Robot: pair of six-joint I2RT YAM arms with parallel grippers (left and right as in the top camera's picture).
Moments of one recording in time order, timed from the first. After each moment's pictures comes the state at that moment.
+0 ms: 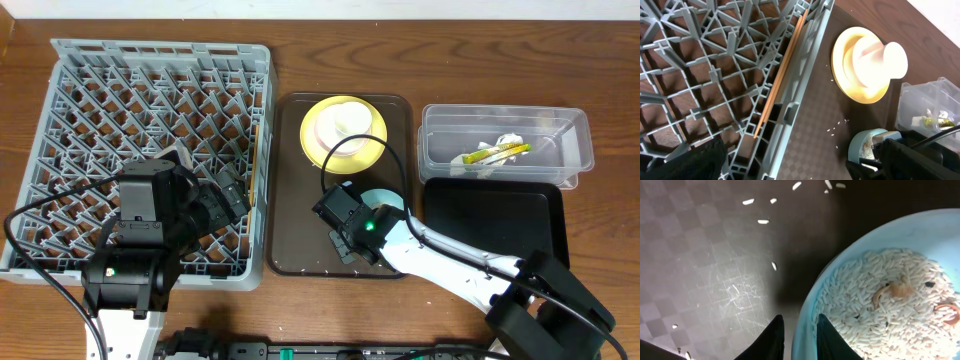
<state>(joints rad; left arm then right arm) -0.05 0.90 0.94 -0.91 0.18 -0.55 0.89 1.70 0.95 -0.57 0.15 0.41</state>
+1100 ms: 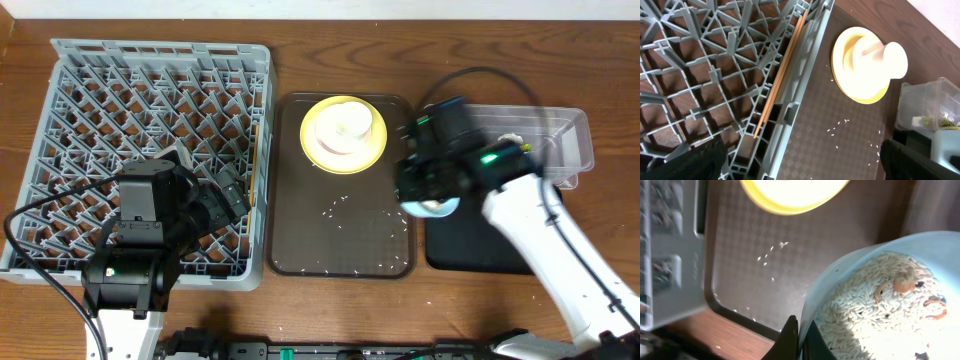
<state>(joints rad) -0.05 0.90 0.94 -0.91 0.18 -0.55 0.37 1.46 1.23 -0.96 -0.29 0.32</state>
